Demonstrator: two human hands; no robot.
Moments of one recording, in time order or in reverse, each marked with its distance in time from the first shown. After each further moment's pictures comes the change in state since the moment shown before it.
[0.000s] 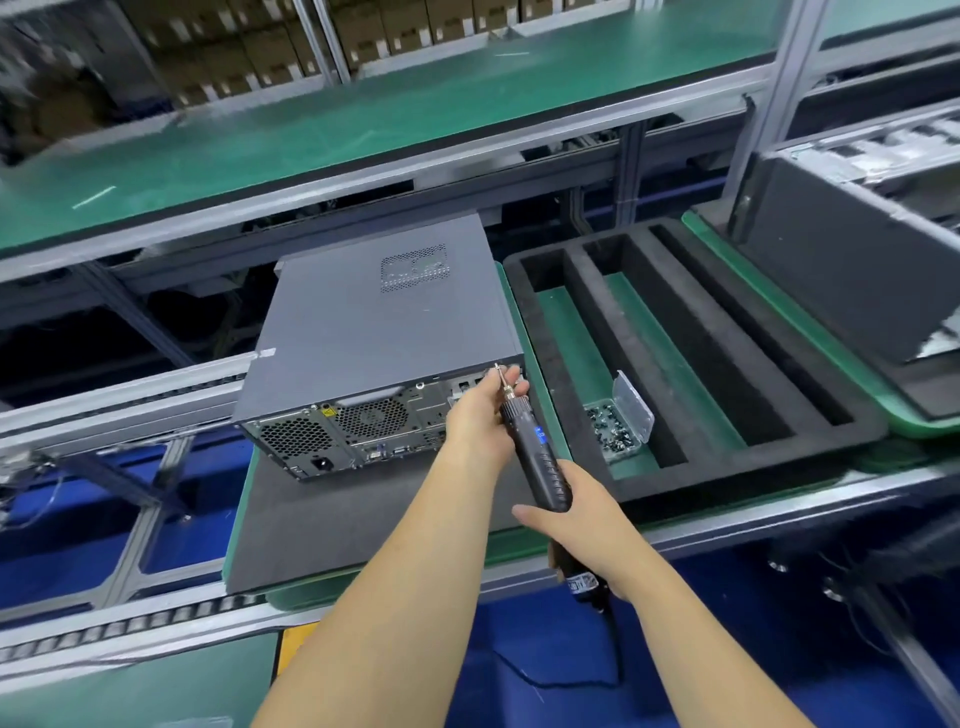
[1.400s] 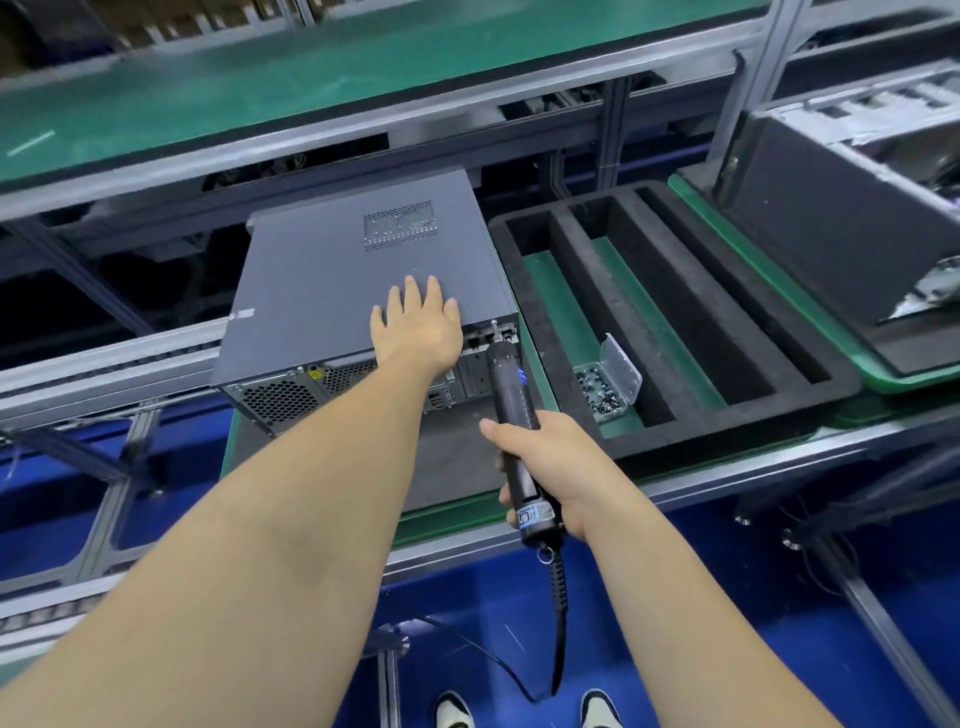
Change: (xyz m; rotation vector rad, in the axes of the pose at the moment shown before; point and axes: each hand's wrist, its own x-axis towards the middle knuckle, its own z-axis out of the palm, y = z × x) left_hand 0.037 0.076 -0.026 2.086 0.364 0.614; right_hand -0.016 -0.064 0.033 0.311 0.042 0.217
